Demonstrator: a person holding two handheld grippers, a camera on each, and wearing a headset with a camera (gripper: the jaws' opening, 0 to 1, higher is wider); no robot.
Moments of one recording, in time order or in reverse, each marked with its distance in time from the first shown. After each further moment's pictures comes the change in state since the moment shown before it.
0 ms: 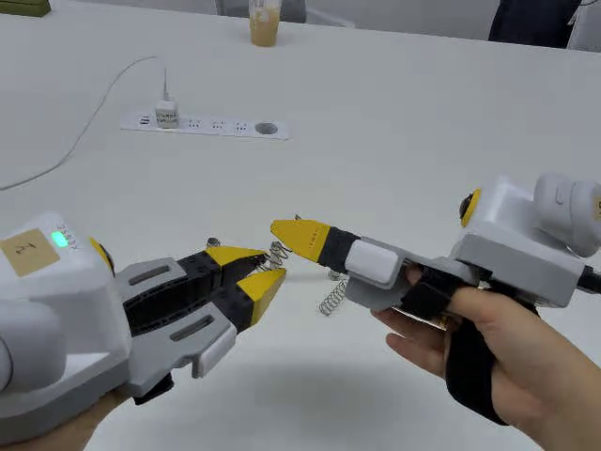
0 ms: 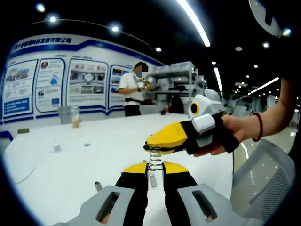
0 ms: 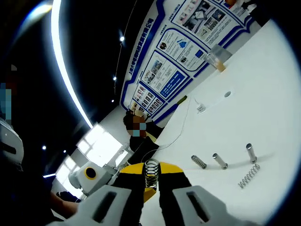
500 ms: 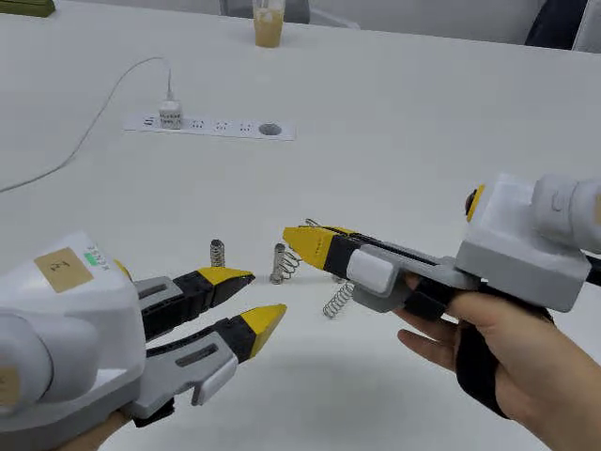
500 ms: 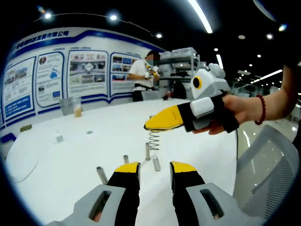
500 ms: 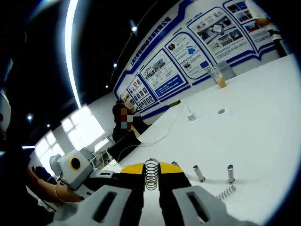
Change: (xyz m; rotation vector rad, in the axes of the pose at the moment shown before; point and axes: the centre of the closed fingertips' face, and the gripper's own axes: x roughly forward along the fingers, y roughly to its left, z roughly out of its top) left arm -0.003 0.005 -0.034 0.032 0.133 0.030; right arm 0.001 -0.022 0.004 -0.281 0.048 -0.129
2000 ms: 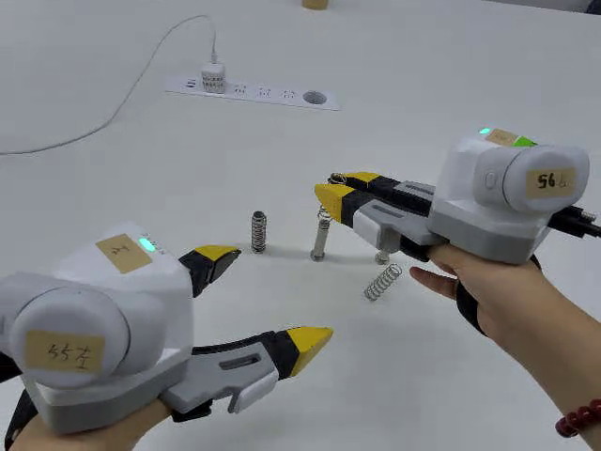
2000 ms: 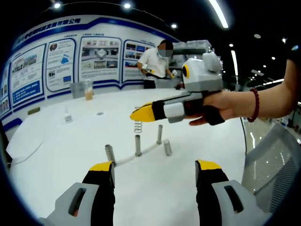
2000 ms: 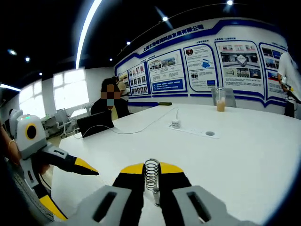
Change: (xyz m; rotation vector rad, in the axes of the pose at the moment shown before) left arm -0.002 0.021 -0.036 -0.091 0.098 0.099; right arm 0.058 -0.064 -0.003 -0.403 0.067 -0.136
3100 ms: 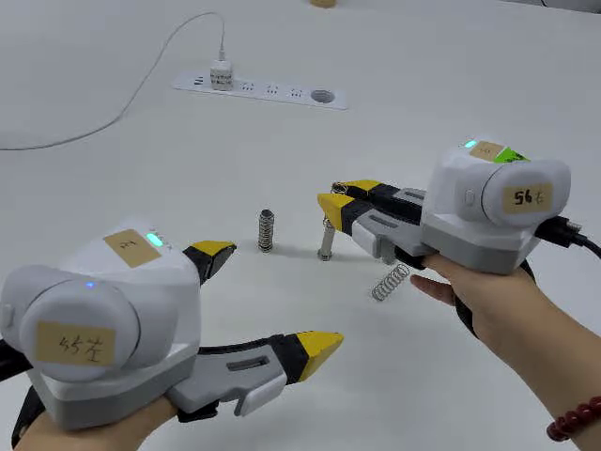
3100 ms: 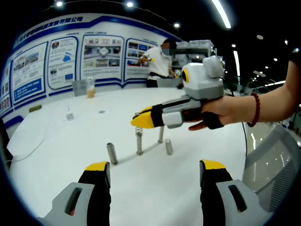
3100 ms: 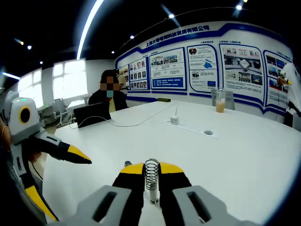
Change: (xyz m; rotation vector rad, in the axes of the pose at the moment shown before) left arm -0.002 0.002 -0.001 -0.015 0.011 0.012; right arm 0.007 -0.002 -0.013 -0.085 0.042 -0.032
